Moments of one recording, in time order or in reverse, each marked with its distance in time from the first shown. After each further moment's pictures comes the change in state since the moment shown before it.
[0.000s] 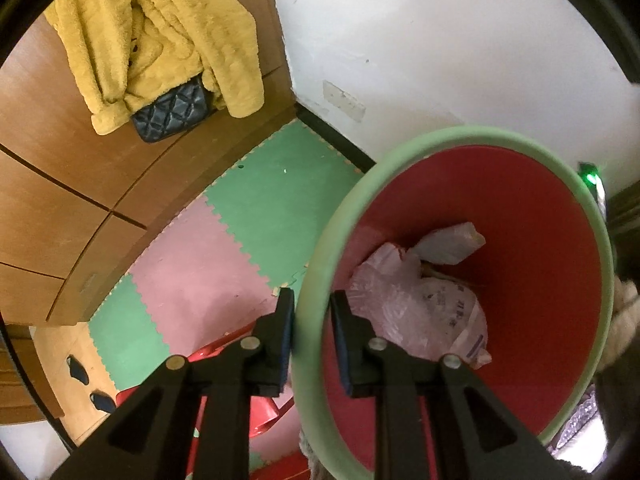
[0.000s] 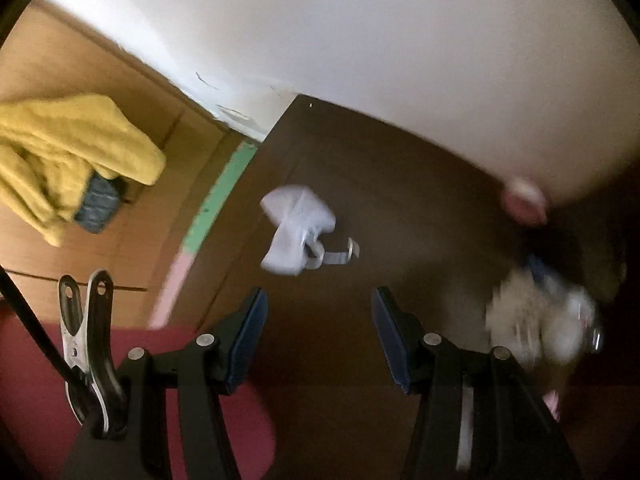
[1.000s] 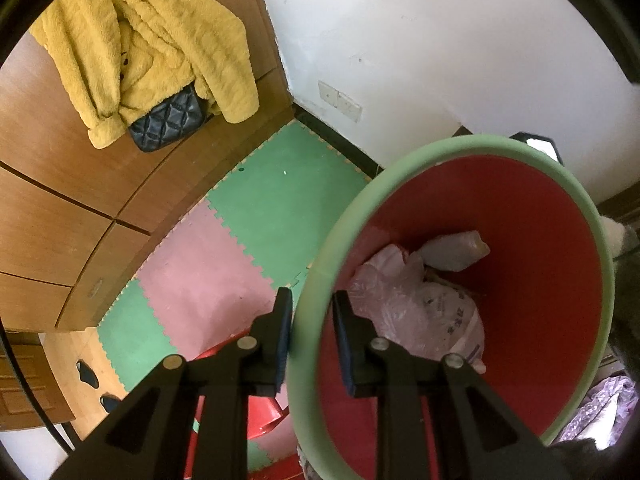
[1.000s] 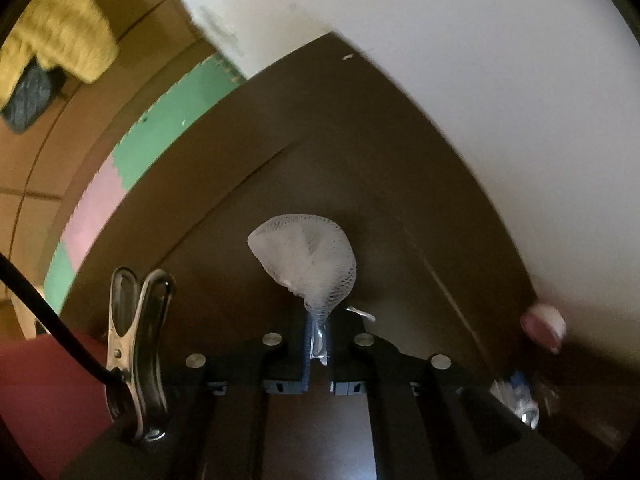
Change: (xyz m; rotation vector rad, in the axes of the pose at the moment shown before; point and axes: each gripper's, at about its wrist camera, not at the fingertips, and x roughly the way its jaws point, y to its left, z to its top) left arm 0.004 -0.017 0.013 0.033 0.005 0.020; right arm 0.093 0.048 0.060 -0.274 0.244 -0.278
